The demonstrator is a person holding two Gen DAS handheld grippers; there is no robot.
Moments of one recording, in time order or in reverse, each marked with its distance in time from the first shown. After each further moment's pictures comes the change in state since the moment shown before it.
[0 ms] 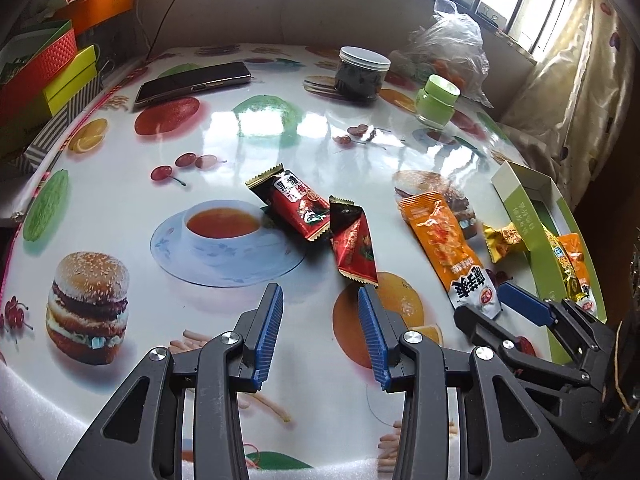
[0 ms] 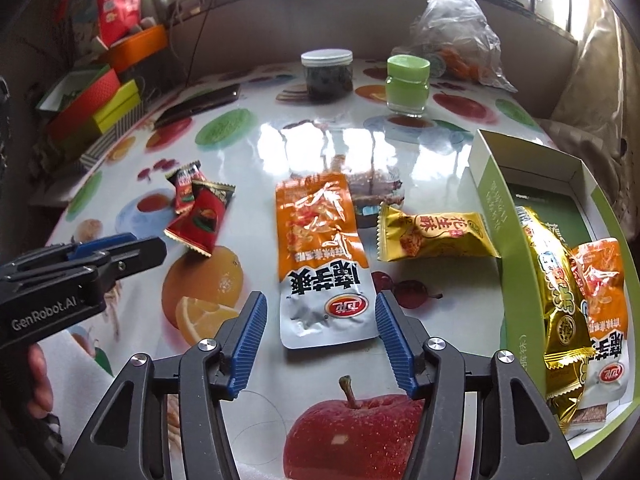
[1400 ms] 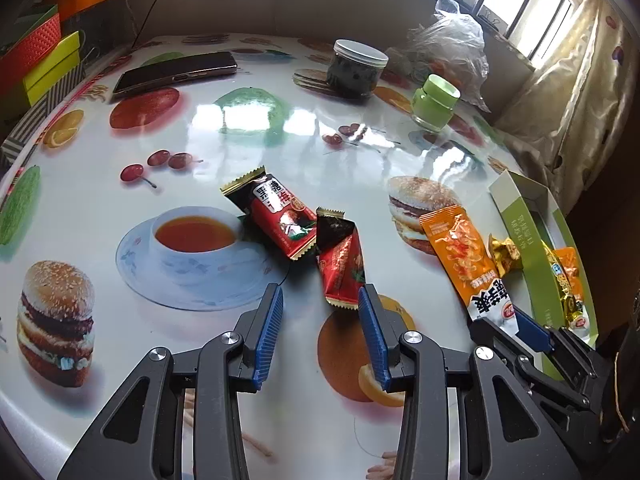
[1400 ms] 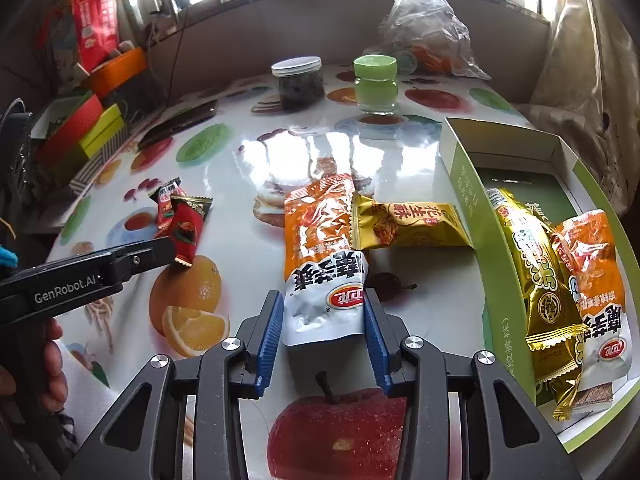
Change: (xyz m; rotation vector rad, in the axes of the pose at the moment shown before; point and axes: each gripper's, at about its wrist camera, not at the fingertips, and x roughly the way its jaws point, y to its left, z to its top) left arm 0.022 0.001 0.013 -0.029 0.013 -0.072; right arm -0.006 -0.016 -0.006 0.094 -0.044 -0.012
